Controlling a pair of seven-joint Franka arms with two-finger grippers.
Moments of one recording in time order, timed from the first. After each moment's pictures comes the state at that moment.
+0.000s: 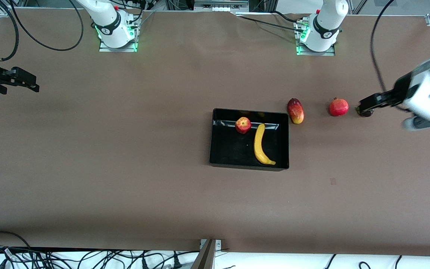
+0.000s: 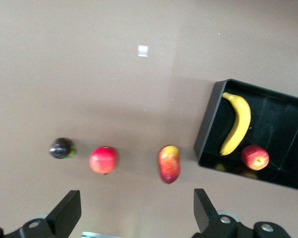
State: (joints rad) left arm 0.00 0.14 -0.05 -1.38 -0.03 1.42 -0.26; right arm -0.02 0.00 -0.03 -1.65 -0.01 1.58 -0.14
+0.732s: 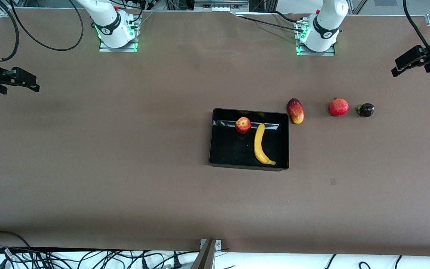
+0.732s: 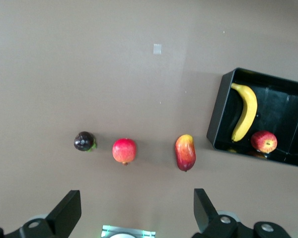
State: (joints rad) left arm -0.05 -0.06 0.06 -1.54 -0.03 1.45 -0.17; right arm -0.02 0.00 -0.03 -1.65 -0.01 1.58 -0.14
